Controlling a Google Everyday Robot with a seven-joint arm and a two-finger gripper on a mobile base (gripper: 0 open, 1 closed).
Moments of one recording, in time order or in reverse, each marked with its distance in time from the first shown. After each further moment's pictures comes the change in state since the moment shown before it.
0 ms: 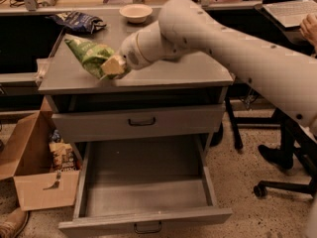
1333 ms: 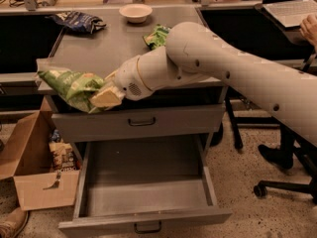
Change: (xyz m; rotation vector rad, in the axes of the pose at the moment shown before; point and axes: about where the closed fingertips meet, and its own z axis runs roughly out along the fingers) arm 0.031 0.107 -0.021 -0.213 -0.060 -0.122
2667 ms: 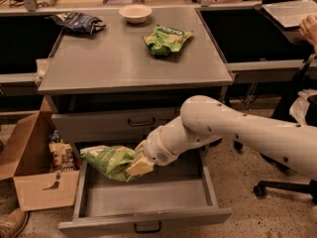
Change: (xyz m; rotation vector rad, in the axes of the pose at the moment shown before) arm 0.207 0.073 0.017 -0.131 0.263 0.087
